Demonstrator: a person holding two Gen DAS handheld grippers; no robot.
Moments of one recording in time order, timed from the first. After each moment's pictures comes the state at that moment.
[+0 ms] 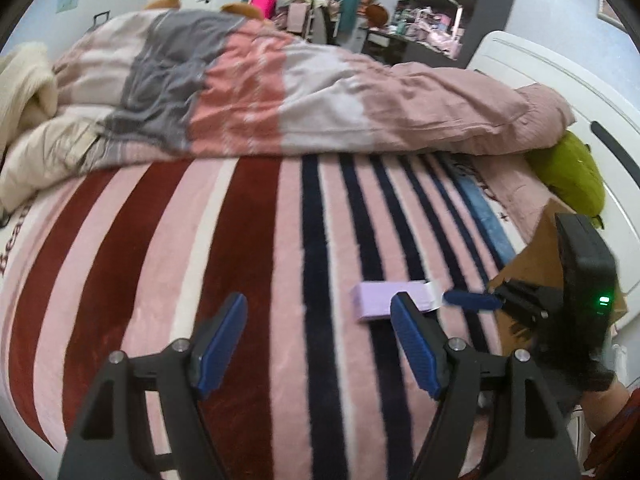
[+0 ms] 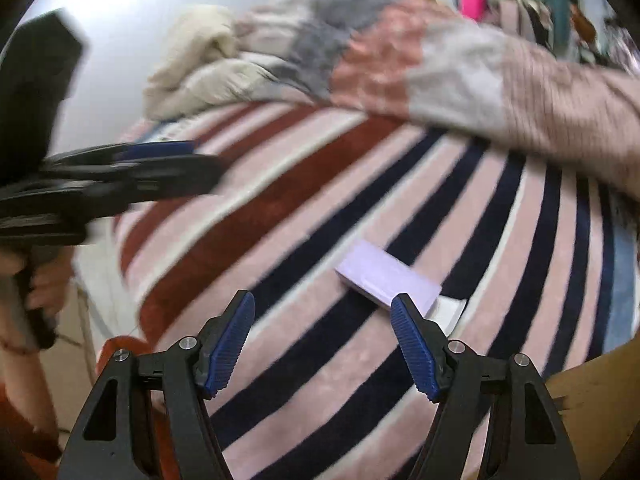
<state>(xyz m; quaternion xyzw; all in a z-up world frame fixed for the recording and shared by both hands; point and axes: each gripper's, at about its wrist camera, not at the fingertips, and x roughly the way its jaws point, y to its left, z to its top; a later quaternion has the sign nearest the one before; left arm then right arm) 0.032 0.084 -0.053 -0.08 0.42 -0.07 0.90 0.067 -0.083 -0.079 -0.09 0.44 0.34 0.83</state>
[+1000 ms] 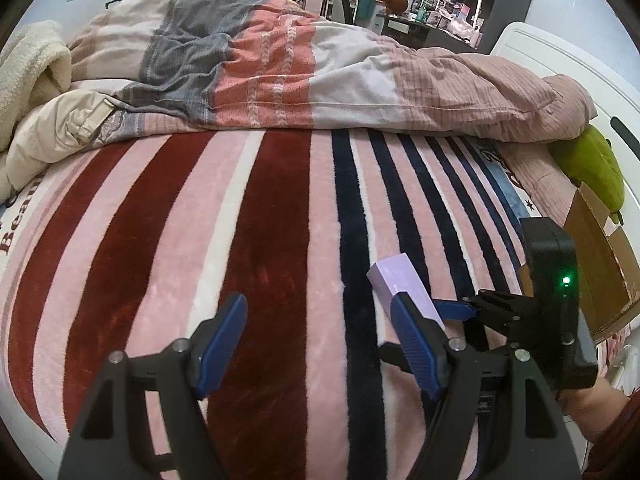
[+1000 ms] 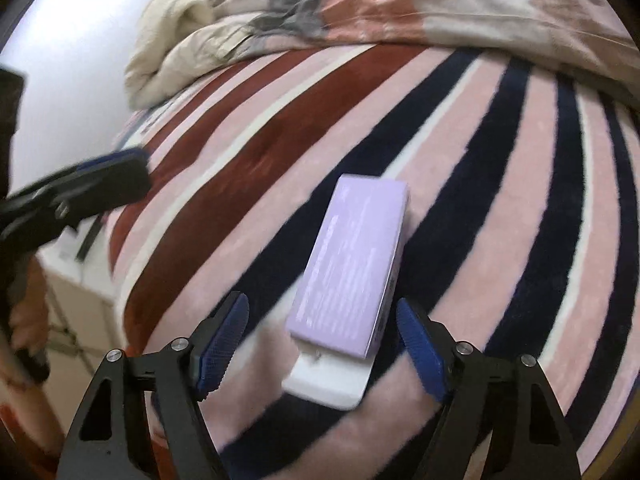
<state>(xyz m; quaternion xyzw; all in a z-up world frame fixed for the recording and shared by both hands) 0.030 0.097 -0.078 -0.08 0.44 -0.05 0.89 0.093 -0.044 -0.148 -0.03 0.51 0.35 0.79</state>
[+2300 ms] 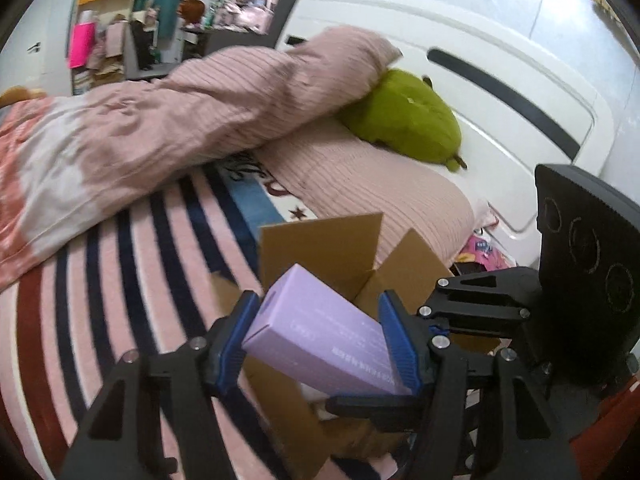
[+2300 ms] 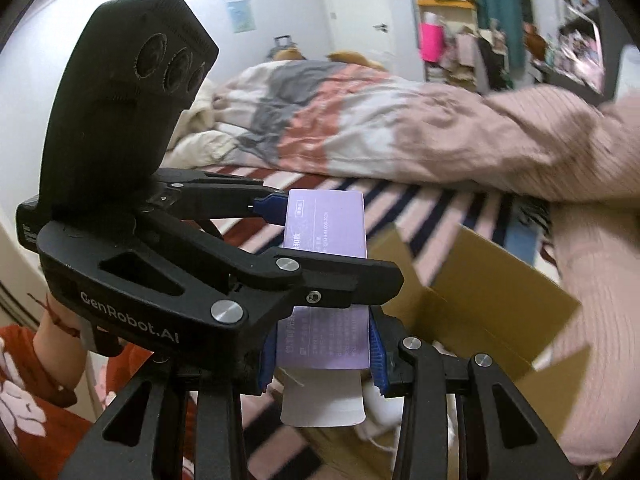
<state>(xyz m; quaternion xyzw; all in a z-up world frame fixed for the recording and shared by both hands) 0.073 -0.193 0.029 0.00 0.41 -0.35 0.84 0.014 -0.252 0.021 -0.04 0.37 0.31 0.87</state>
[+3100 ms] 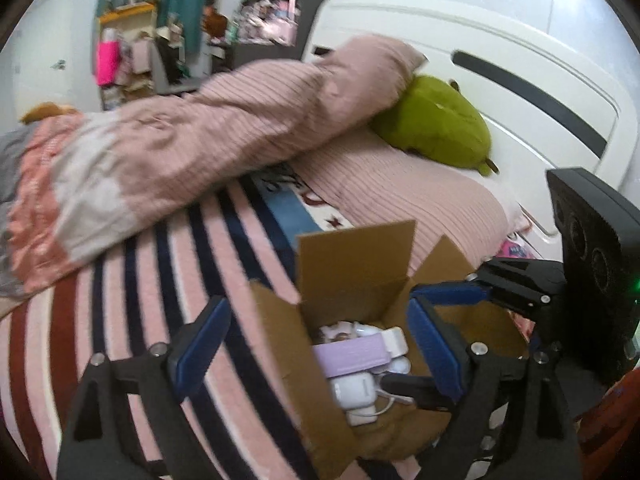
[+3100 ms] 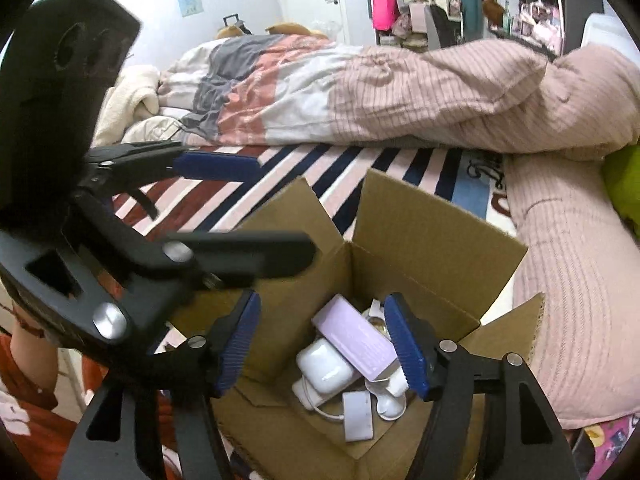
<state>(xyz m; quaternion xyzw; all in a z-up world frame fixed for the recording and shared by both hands) 0.061 -0.169 0.040 0.02 0.37 -0.28 0.89 0.029 -0.288 0.003 -0.05 0.41 0.24 0.88</state>
